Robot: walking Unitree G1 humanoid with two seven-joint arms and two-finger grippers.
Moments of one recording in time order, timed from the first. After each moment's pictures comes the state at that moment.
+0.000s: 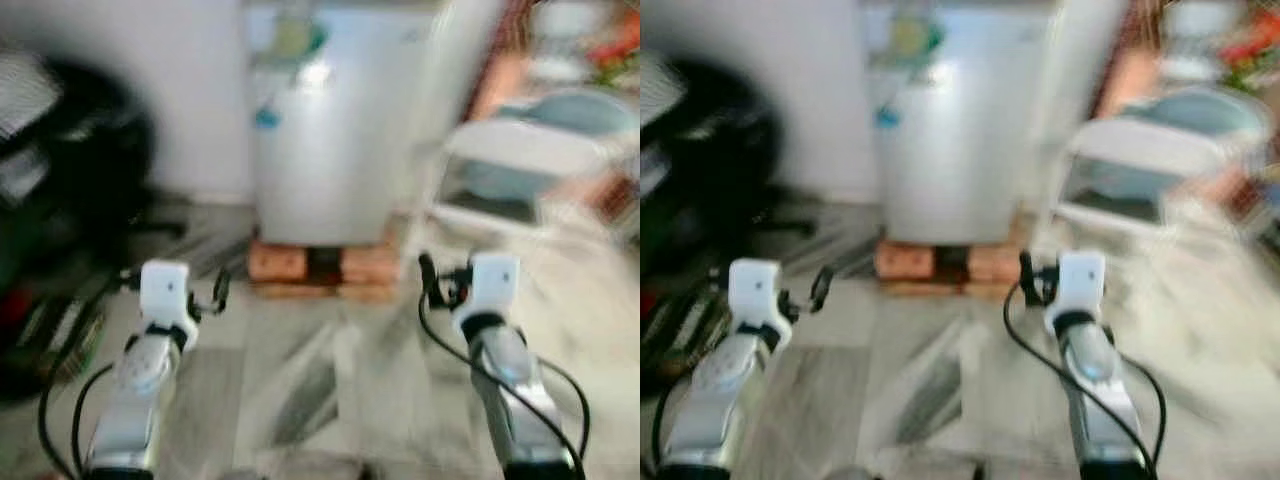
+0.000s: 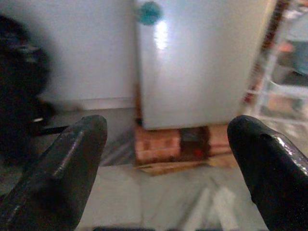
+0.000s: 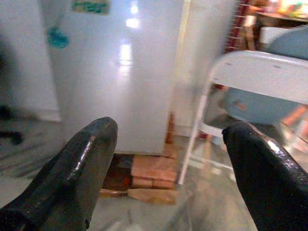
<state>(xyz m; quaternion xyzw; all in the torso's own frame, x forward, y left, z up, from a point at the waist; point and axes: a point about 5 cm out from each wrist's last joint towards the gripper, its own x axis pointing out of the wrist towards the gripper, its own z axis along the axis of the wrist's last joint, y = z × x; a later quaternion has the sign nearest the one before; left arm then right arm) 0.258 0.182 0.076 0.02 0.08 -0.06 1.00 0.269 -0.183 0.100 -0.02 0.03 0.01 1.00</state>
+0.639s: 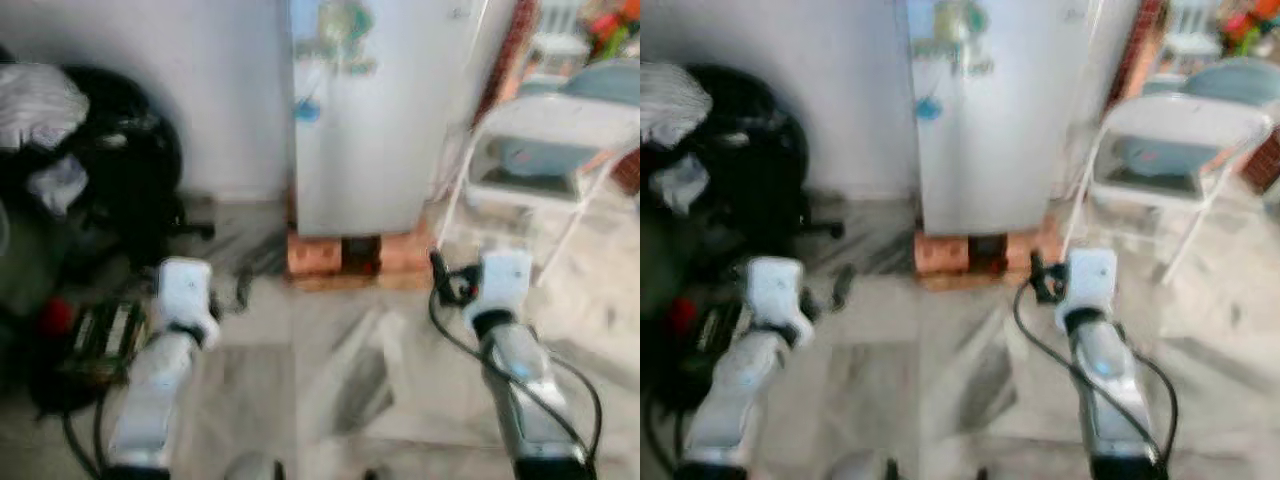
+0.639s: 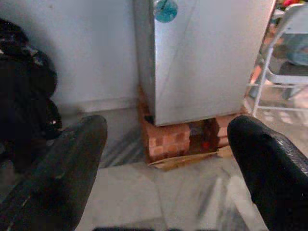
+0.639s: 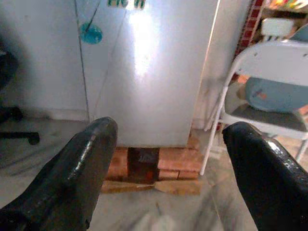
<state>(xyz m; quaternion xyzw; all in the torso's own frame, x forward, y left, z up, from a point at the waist) 0.259 0.161 0.076 0.01 0.08 -0.09 0.99 0.266 -0.194 0.097 -0.03 0.04 0.00 1.00</state>
